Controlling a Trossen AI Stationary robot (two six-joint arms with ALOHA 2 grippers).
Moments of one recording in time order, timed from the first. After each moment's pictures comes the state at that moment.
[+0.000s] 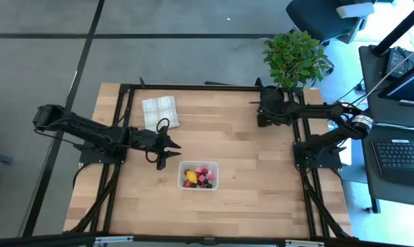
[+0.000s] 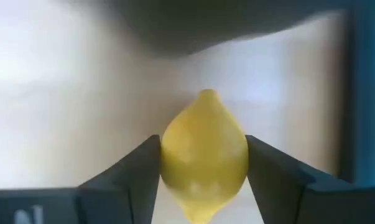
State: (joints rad) left arm -0.10 1.02 0.36 0.15 -0.11 -0.19; right arm -0.60 1.43 0.58 -0.62 0.41 0.86
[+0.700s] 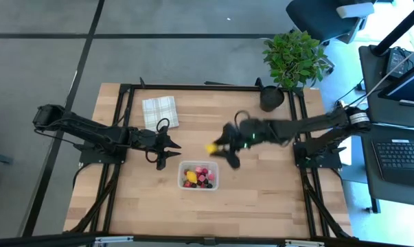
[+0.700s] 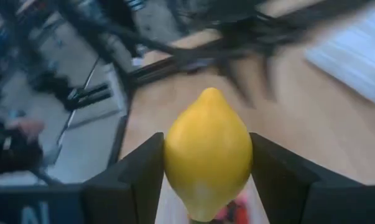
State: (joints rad) left arm -0.10 1.02 0.36 0.15 -0.11 -0.18; right arm 0.08 1.44 1.04 -0.01 -0.10 0.43
